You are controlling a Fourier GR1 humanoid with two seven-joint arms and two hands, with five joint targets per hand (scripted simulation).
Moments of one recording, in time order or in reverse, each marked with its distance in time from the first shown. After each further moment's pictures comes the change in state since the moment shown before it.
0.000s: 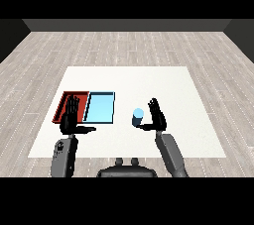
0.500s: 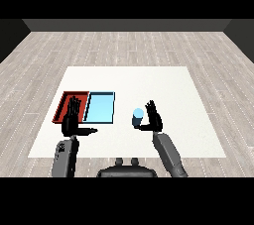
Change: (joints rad) left arm 0.025 -0.016 -0.019 -0.013 -0.025 0.011 -0.008; right arm -0.035 0.000 0.042 0.142 -0.066 -0.015 -0.093
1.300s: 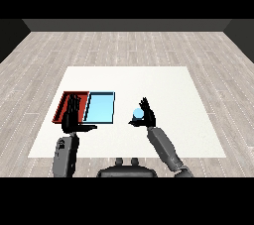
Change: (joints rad) left arm -0.055 0.006 0.022 0.040 0.026 0.003 0.014; right arm -0.171 0.004 0.065 0.224 -0.115 -0.037 -0.048
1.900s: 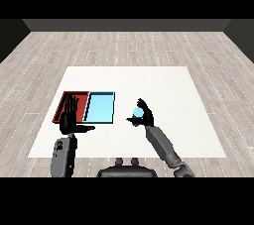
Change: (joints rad) left arm 0.017 0.012 0.014 -0.013 0.013 -0.009 0.002; right arm -0.056 0.000 0.043 0.100 -0.032 -0.120 -0.033
